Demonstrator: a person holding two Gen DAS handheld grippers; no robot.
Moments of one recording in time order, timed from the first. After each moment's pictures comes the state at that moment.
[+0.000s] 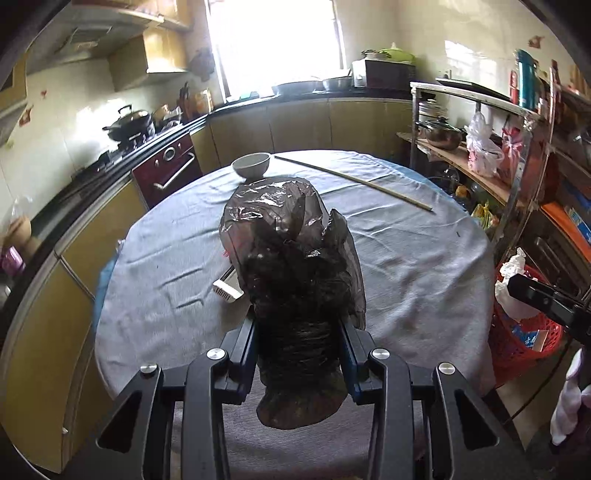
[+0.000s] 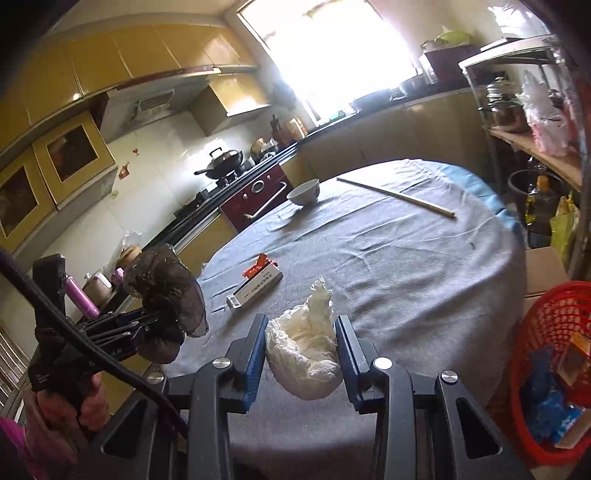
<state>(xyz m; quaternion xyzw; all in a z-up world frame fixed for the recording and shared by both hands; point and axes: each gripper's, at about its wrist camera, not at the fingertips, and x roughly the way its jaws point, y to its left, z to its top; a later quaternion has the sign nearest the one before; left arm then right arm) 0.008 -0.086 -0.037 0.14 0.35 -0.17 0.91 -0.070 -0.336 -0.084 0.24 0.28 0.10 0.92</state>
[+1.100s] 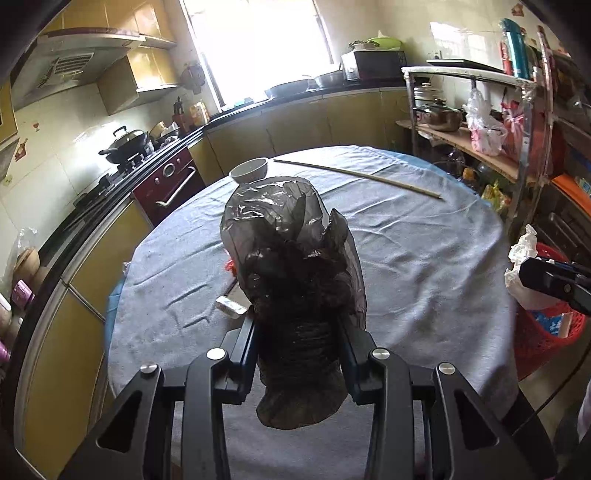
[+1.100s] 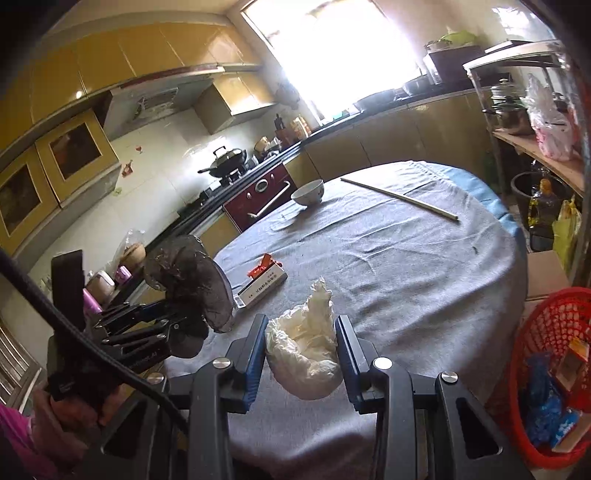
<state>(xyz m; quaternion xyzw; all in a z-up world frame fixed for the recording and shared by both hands) 0.023 -0.102 -0.049 0.19 0.34 -0.15 0.91 -0.059 -0.328 -0.077 0.23 0.29 0.11 0.92</state>
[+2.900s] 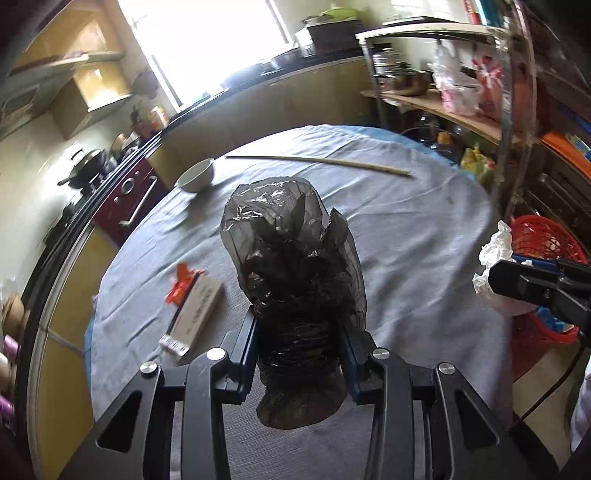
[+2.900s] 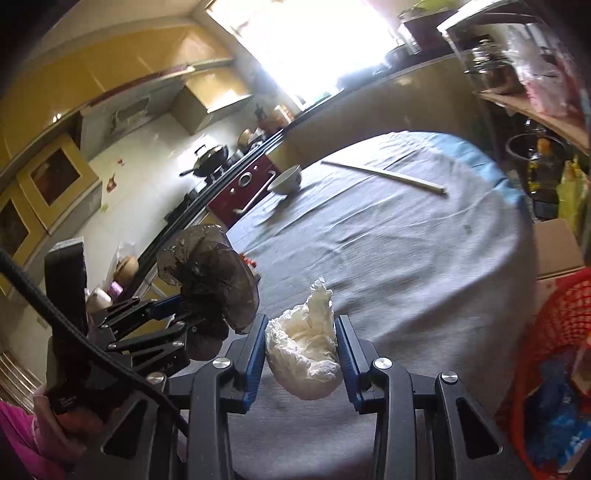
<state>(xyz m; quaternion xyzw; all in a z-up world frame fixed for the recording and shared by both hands) 0.045 -0.202 -0.074 0.27 0.36 -0.19 0.87 -0.023 -0.381 -0.118 0.29 0.31 0.11 0.90</state>
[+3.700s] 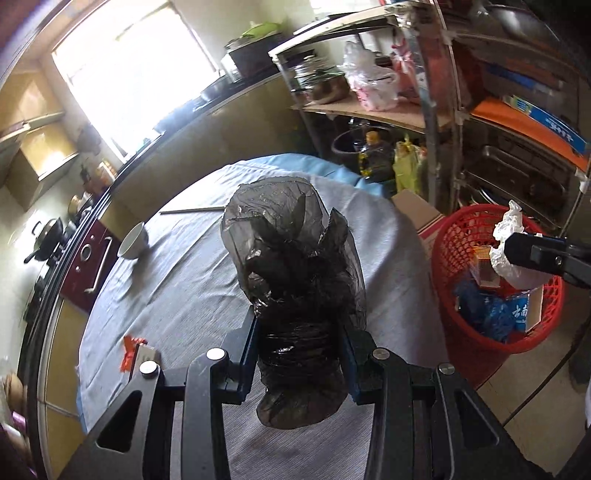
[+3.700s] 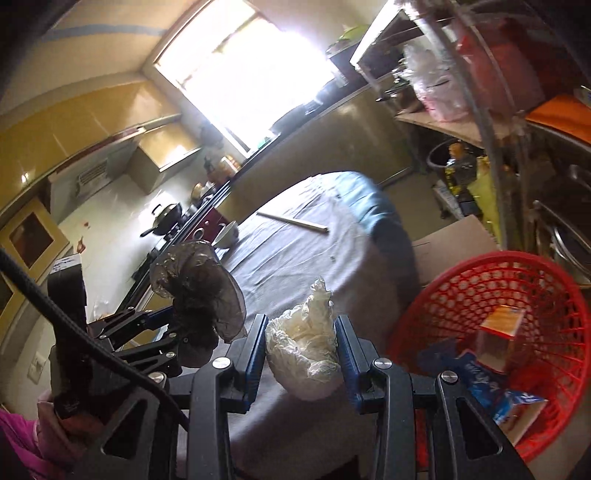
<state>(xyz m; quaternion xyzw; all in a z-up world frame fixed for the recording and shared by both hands) 0.000 -0.312 -0.074 0.34 0.32 -0.28 0.84 -0.116 -0.486 -0.119 0.35 0.26 -0.01 0.90</state>
